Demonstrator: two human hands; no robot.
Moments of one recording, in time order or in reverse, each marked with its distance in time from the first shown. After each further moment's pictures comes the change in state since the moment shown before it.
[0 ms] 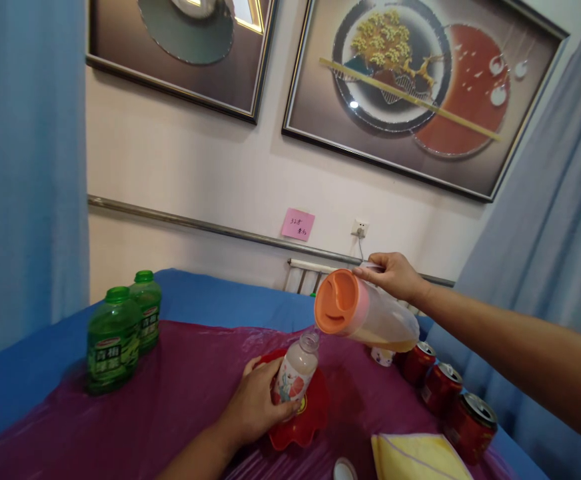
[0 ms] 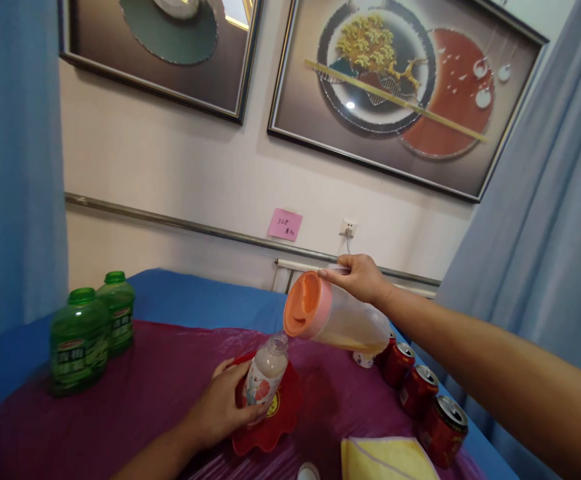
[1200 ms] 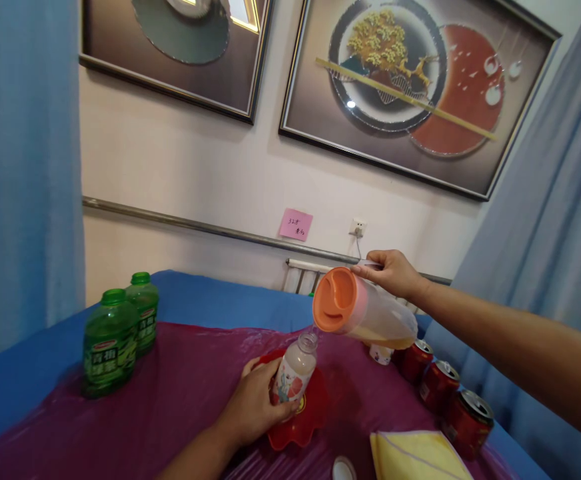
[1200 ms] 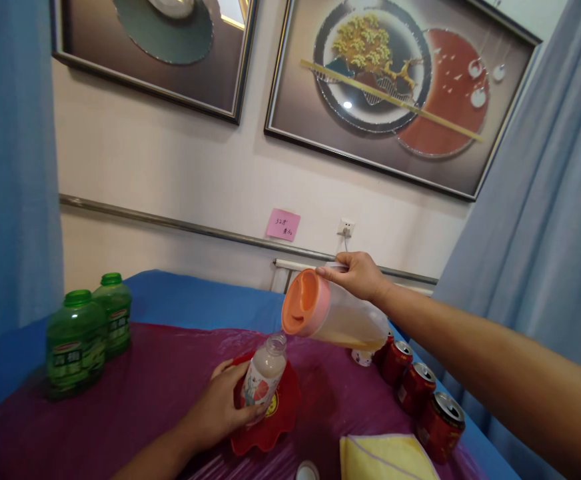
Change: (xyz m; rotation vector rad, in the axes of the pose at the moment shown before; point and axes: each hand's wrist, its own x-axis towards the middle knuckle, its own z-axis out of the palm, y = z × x) left_hand 0.000 -0.001 0.001 -0.010 -0.004 0.001; right_hand 0.001 -0.006 -0.004 -0.010 0.018 -0.022
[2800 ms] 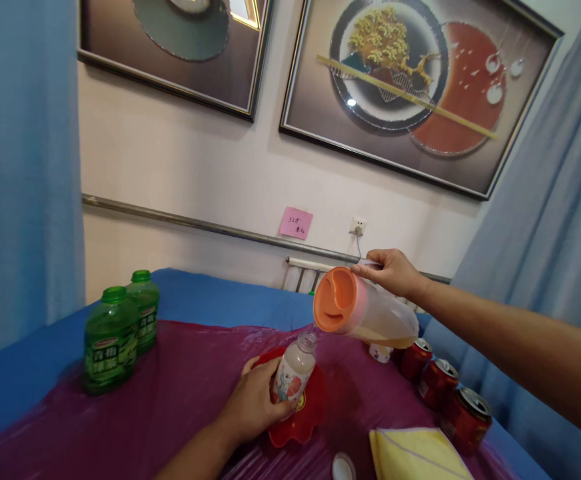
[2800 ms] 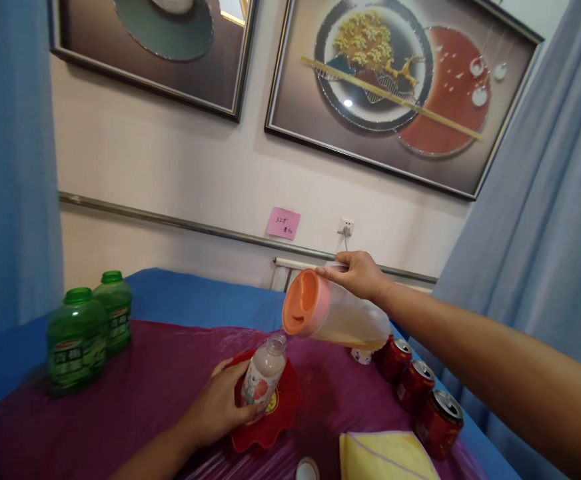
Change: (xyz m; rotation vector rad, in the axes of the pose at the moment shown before) left_hand -0.001 0.003 -0.002 0.016 -0.018 -0.013; right_hand -0.001 0.001 -0.001 -0.021 -0.015 -0.014
